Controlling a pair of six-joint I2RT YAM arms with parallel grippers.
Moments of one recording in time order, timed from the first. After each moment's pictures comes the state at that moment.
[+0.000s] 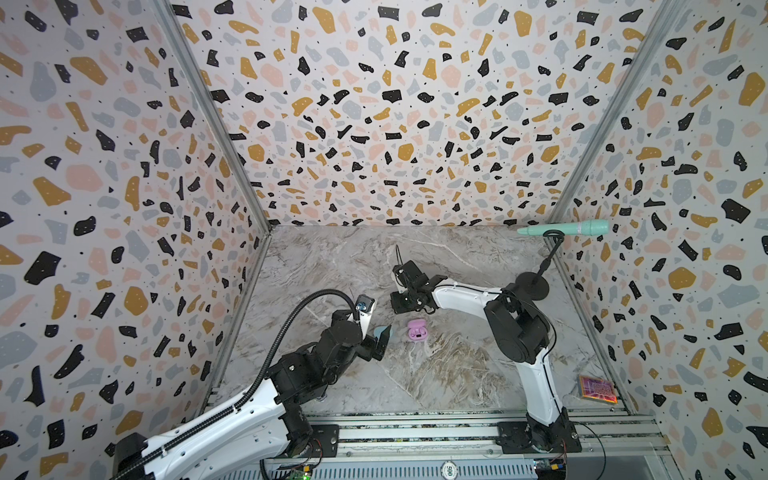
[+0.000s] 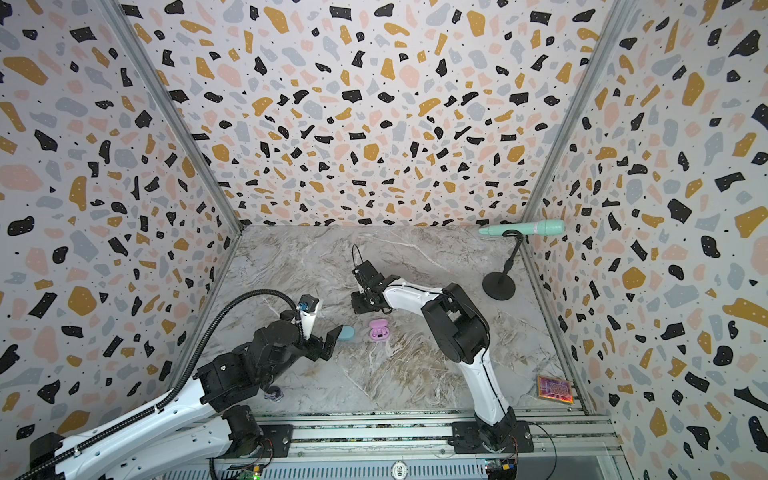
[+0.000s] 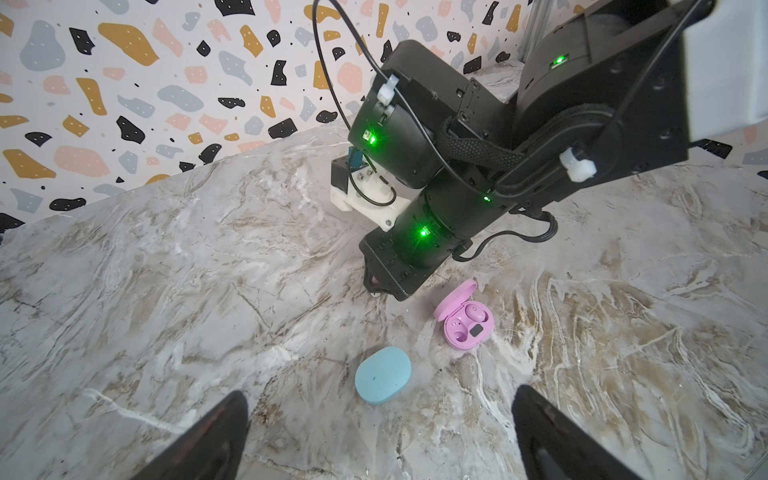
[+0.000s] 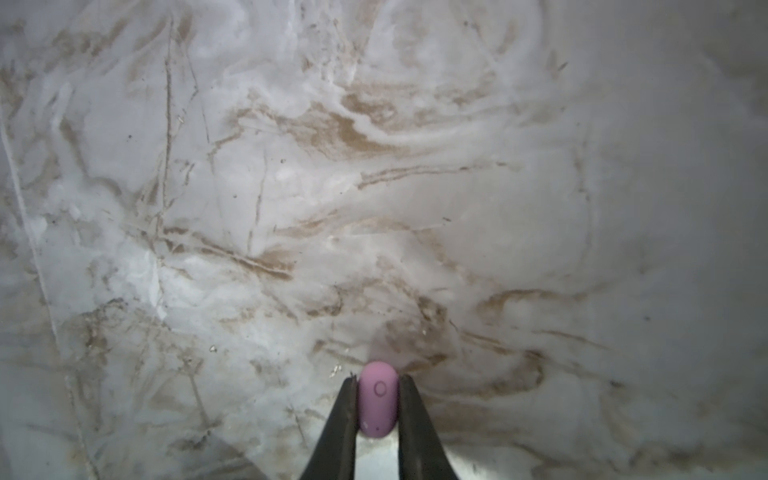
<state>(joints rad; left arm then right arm) -0.93 0.78 0.65 -0.37 -0.40 -0.17 0.77 2.14 1.53 -0.37 -0.12 0.42</state>
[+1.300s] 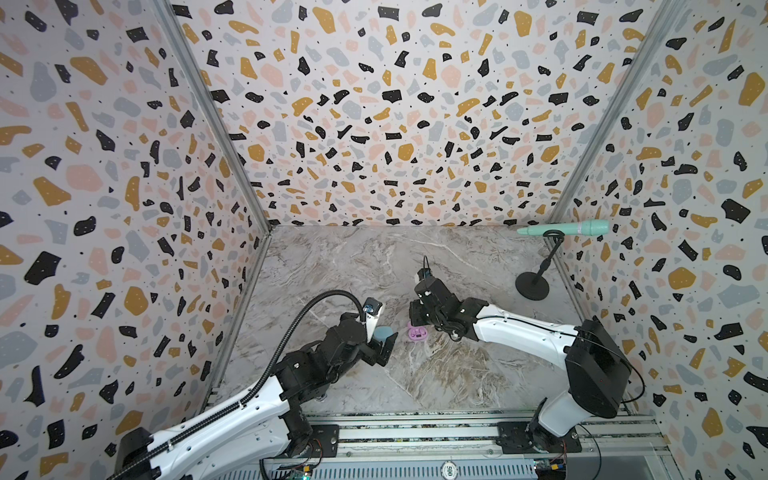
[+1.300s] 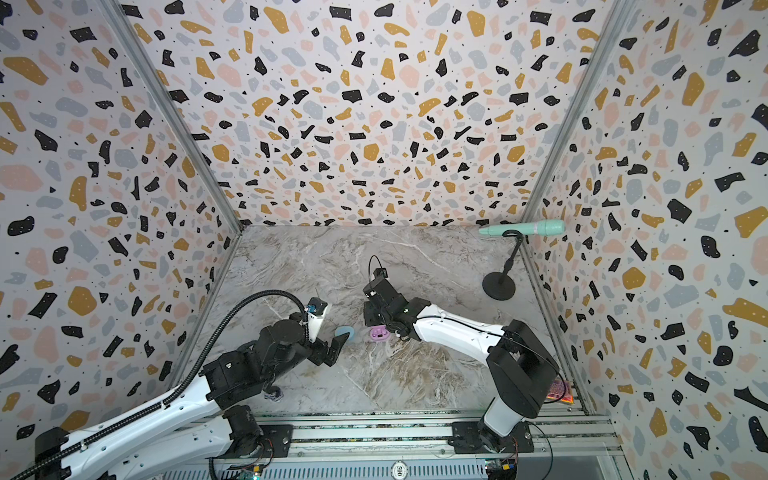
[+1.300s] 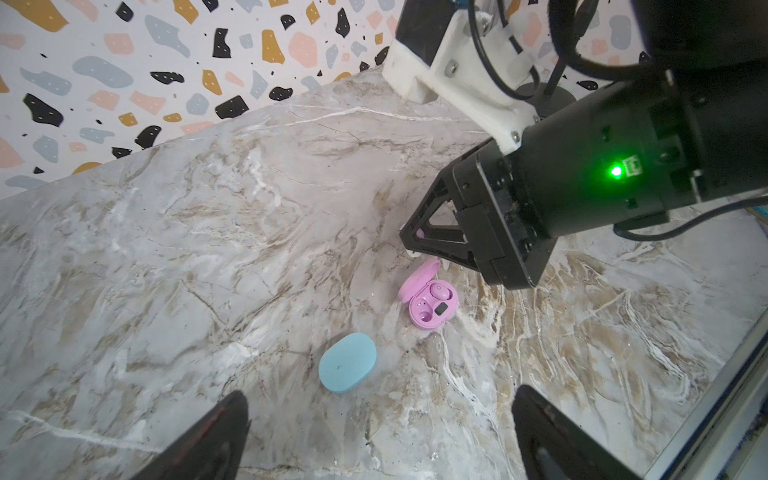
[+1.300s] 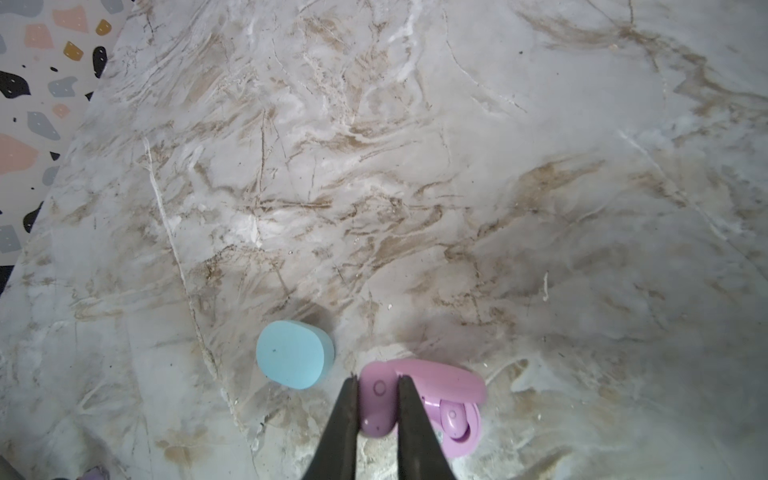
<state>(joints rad) -0.93 0.82 0.65 -0.37 -0.27 -0.17 0.90 1.59 1.08 -0.30 0.16 0.59</state>
